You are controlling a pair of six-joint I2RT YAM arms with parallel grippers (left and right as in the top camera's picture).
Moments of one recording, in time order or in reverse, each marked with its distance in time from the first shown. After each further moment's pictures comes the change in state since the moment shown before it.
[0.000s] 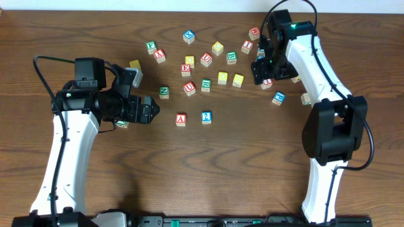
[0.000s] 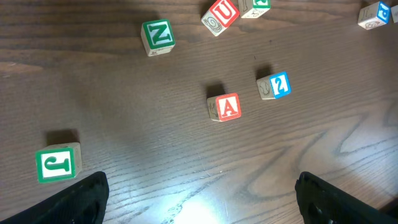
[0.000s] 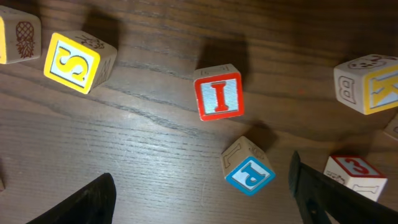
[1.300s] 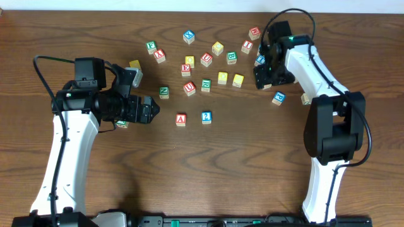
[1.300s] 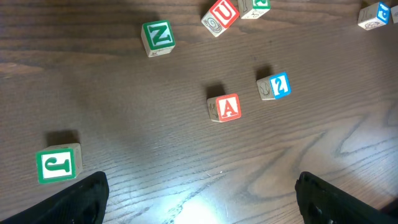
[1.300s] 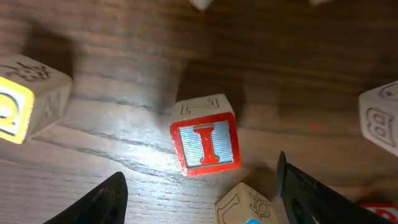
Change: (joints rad) left arm 0.000 0.000 0.000 0.002 0.000 0.000; right arm -0.017 0.000 -0.195 0.245 0.006 0.001
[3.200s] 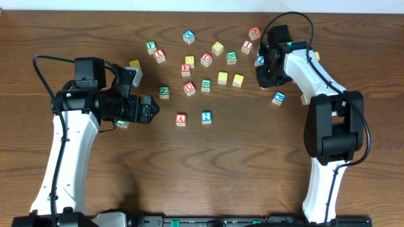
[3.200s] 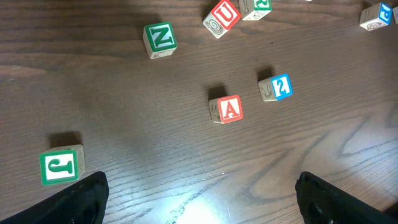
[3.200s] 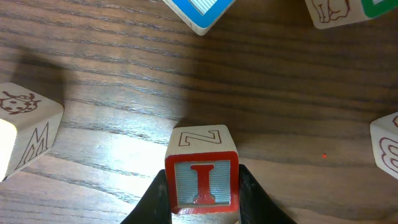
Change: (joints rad) left arm 0.000 0.000 0.000 0.006 -0.005 0.003; right arm 0.000 0.000 -0.063 0.125 -0.004 0.003
